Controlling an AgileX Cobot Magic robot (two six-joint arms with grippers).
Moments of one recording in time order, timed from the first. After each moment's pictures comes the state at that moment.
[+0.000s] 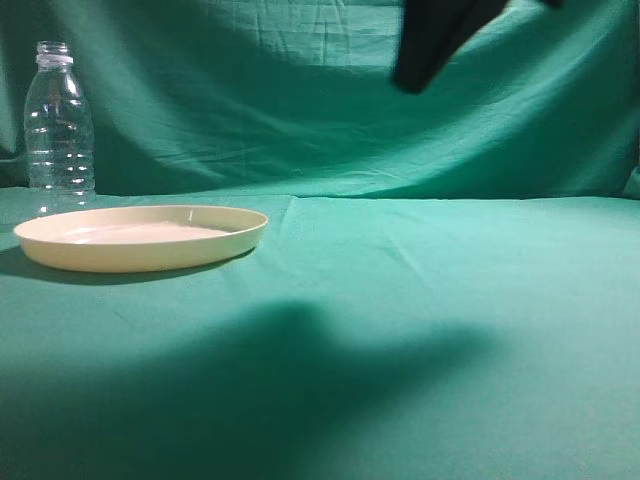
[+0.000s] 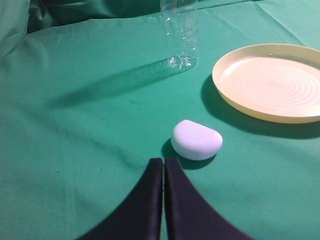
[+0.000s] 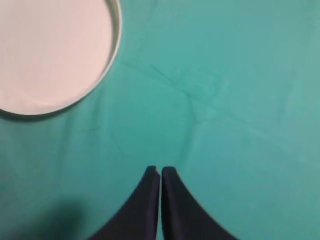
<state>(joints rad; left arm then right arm) 0.00 -0.02 0.02 0.06 0.35 0.14 0.49 1.56 -1.13 0.22 0.69 -0.12</state>
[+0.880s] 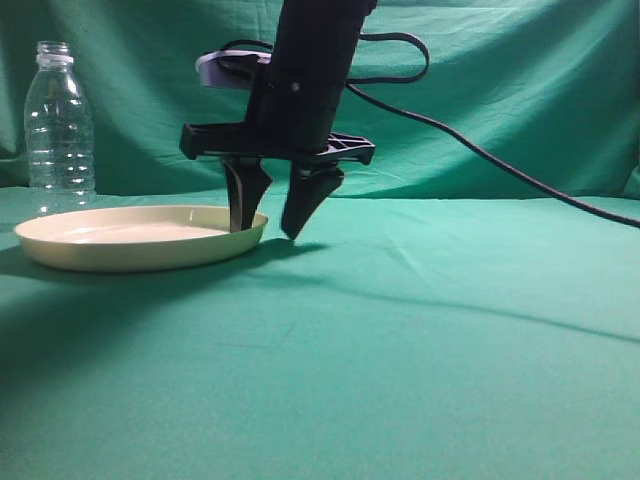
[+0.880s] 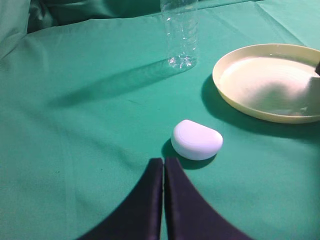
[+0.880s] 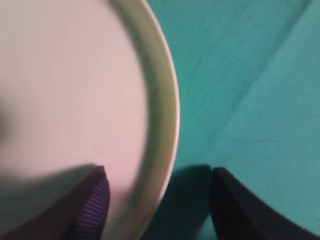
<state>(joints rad) 0.00 -0.02 0.02 0.06 0.35 0.14 0.65 2.25 -1.78 0.07 0.77 -0.04</state>
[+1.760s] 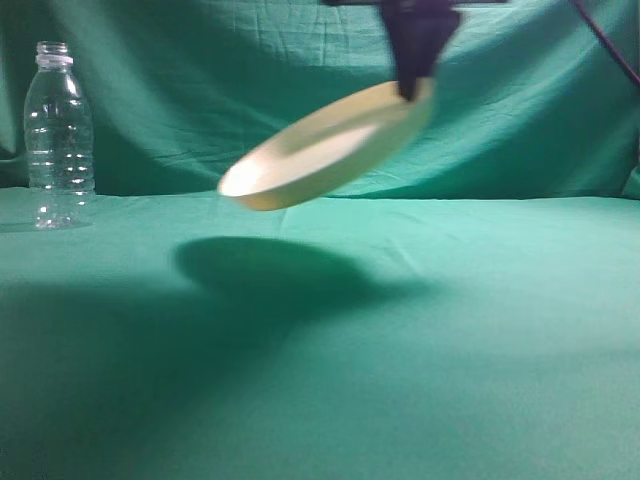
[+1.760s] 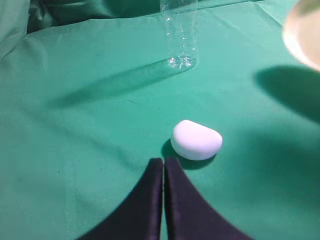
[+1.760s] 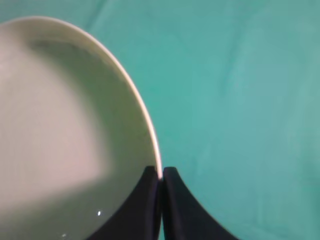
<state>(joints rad) 0.00 -0.02 0.02 0.06 0.35 0.14 0.58 2.07 -1.86 -0.14 1.06 0.11</state>
